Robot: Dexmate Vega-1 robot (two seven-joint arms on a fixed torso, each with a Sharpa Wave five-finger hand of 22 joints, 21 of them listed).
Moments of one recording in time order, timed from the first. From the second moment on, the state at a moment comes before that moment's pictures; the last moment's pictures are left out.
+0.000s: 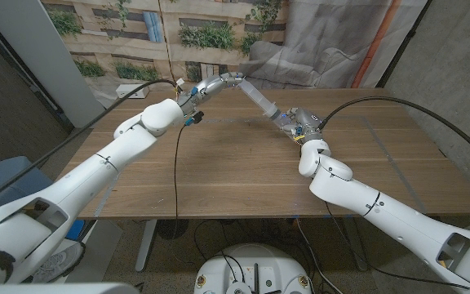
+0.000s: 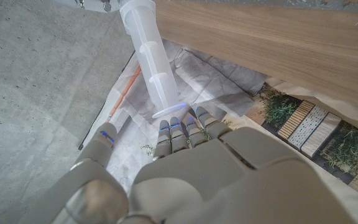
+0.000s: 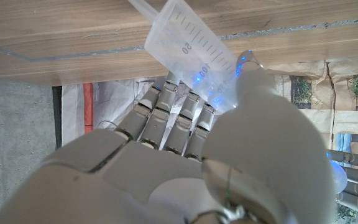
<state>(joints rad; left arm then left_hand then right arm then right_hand) 0.60 0.71 0.55 -1.65 -0.13 -0.11 -0.13 0.06 0.09 0.70 -0.10 0.17 0.12 0.00 0.18 0.17 0.11 -0.05 0.19 0.17 0.02 -0.04 0.17 0.16 0.09 -0.04 0.18 0.17 -0.75 -0.62 -0.80 -1.97 -0.31 -0.88 -0.42 1.06 0.00 0.34 -0.18 0.22 0.69 -0.17 0.48 0.21 0.84 -0.14 0.32 0.28 0.73 -0.04 0.52 0.29 0.55 -0.05 0.21 0.17</state>
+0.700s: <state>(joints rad) 0.58 0.72 0.55 -1.66 -0.11 -0.11 -0.14 0.06 0.09 0.70 -0.10 0.17 0.12 0.00 0.18 0.17 0.12 -0.04 0.19 0.17 0.03 -0.04 0.17 0.17 0.09 -0.04 0.18 0.17 -0.77 -0.59 -0.78 -1.96 -0.32 -0.84 -0.45 1.06 0.00 0.34 -0.18 0.23 0.69 -0.16 0.48 0.21 0.84 -0.14 0.32 0.28 0.74 -0.04 0.52 0.30 0.55 -0.05 0.21 0.17</state>
